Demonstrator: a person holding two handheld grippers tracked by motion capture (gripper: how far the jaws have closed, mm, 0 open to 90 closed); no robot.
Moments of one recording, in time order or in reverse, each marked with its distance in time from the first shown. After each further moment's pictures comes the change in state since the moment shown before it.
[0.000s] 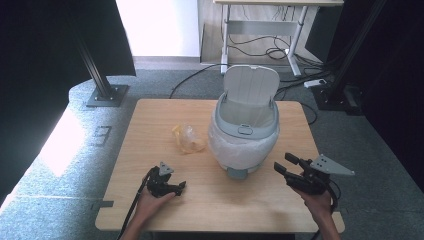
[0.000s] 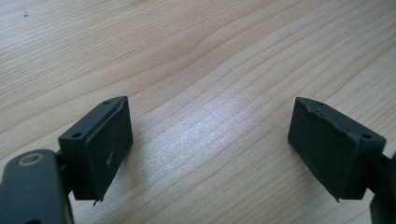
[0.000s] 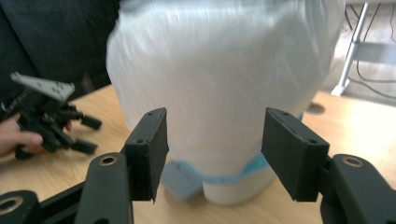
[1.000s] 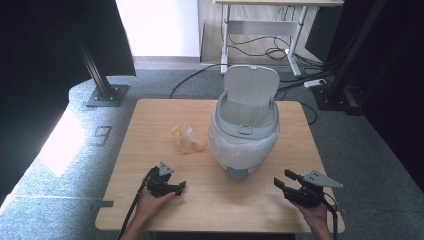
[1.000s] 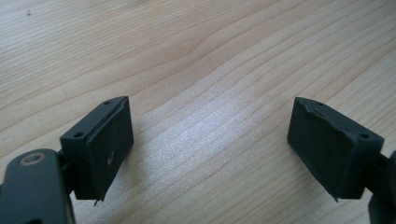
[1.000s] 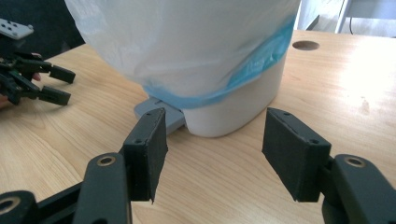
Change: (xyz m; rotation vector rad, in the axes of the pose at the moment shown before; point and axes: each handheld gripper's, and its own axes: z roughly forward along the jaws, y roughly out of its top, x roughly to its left) left arm -0.001 0.000 -0.001 0.000 0.012 -0.010; right arm -0.013 -0.069 0.005 0.120 -0.052 0.045
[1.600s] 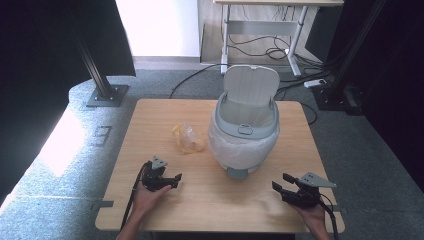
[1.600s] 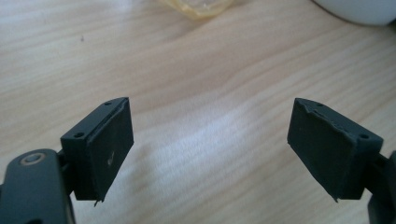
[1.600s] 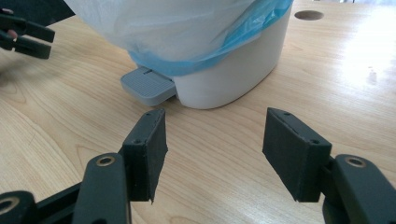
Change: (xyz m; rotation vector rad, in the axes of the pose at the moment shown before) left arm 0.018 0.015 -0.012 -0.059 0.019 -0.077; right arm -0.004 -0.016 0.012 0.076 -0.011 -0.007
